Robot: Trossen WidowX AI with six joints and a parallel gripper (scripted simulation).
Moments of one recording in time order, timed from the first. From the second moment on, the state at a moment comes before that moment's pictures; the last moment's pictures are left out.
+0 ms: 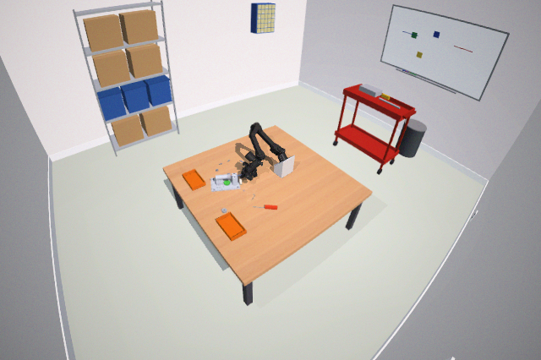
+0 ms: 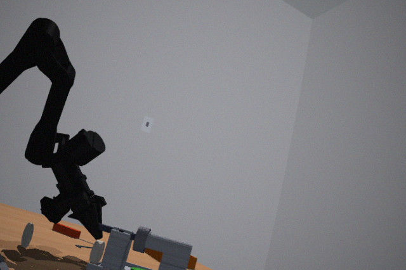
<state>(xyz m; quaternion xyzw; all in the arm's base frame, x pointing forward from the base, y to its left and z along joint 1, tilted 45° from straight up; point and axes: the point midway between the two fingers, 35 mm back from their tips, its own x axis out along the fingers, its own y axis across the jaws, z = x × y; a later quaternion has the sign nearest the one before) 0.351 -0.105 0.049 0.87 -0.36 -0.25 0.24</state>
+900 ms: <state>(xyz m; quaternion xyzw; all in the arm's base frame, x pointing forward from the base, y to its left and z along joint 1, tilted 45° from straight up) 0.358 -0.108 0.052 0.87 -0.36 -0.24 0.24</state>
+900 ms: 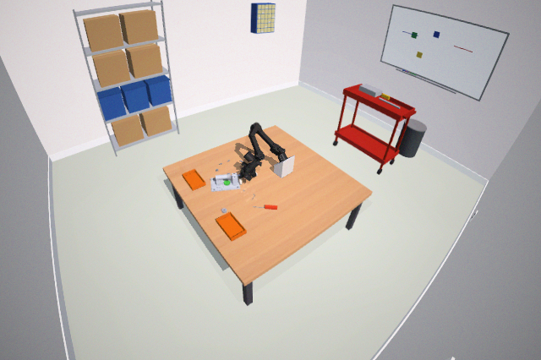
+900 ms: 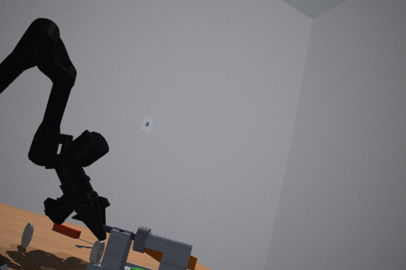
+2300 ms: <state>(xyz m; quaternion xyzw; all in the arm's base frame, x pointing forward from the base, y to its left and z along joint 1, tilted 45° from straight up) 0.366 -0.111 0.055 0.87 -0.36 -0.25 0.24</state>
